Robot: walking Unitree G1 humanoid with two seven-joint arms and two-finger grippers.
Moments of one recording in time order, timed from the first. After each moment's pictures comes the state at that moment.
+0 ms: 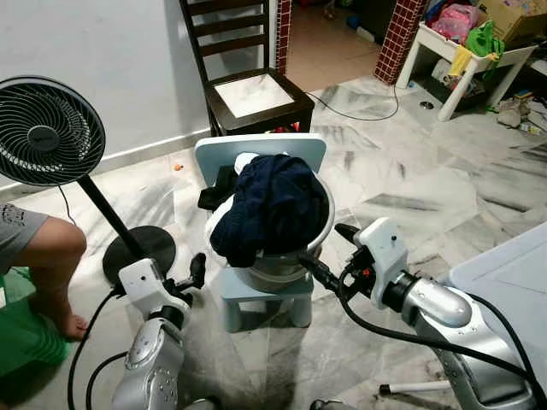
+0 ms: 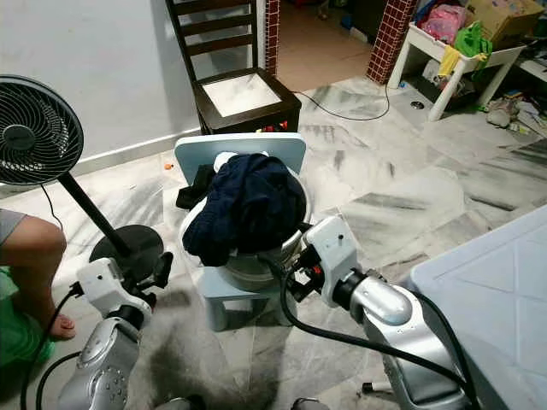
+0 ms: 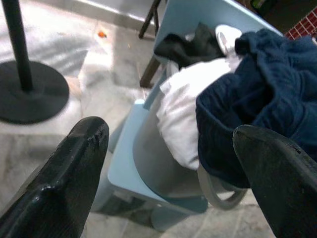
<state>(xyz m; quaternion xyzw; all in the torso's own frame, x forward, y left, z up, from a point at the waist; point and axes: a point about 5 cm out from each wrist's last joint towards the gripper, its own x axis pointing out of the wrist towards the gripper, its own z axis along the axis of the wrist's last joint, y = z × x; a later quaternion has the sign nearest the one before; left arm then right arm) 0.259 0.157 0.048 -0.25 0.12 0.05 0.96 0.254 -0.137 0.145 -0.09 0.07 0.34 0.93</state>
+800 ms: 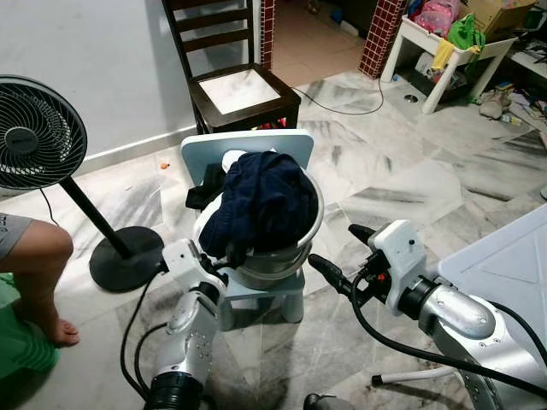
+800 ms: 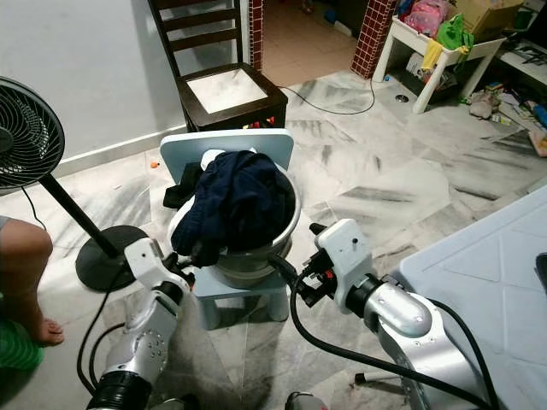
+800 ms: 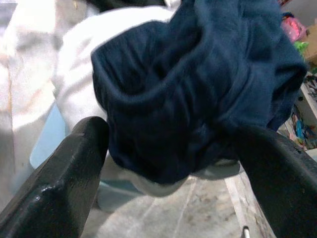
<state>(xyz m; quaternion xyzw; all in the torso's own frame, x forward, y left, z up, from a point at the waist) 0.298 0.109 0.038 -0.31 0.14 -0.01 0.94 0.242 -0.144 0.155 -0.10 0.07 0.32 0.94</state>
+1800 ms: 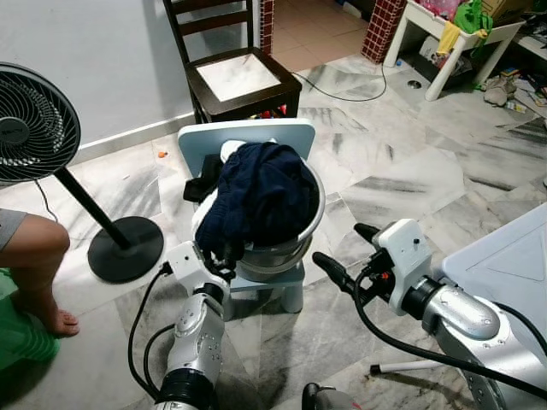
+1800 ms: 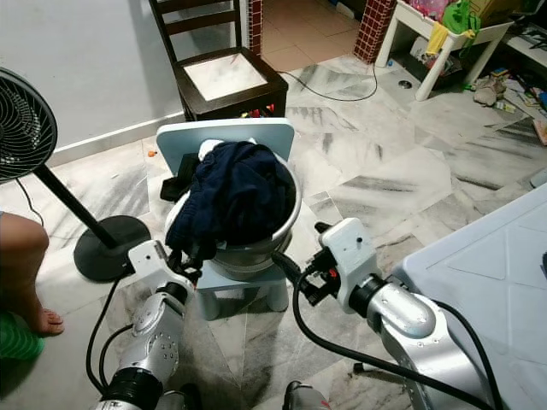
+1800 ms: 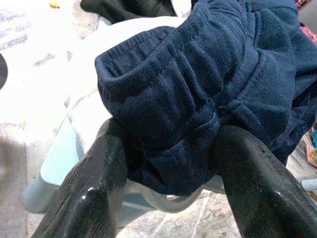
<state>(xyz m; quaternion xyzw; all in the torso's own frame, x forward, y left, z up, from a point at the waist) 0.303 0.110 0.041 -0.28 0.09 0.01 0.96 0.242 -0.147 0.157 -0.10 0.07 0.30 0.94</state>
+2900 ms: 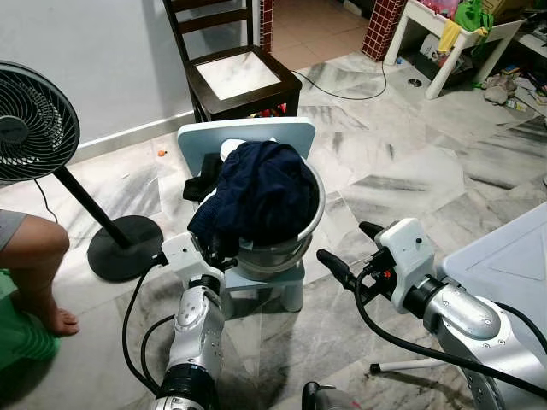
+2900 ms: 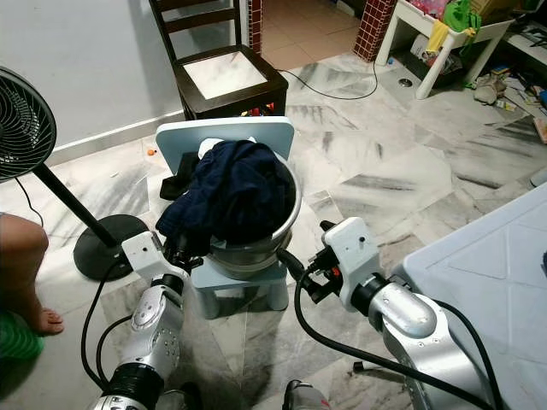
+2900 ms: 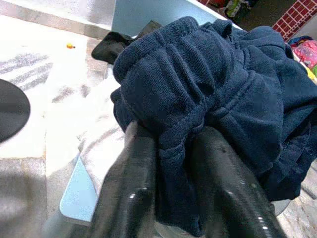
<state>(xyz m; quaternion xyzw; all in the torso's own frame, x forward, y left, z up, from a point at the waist) 0.308 0.113 0.054 -0.23 0.04 0.04 0.97 0.244 -0.150 0.155 -0.11 0.07 0.29 0.95</state>
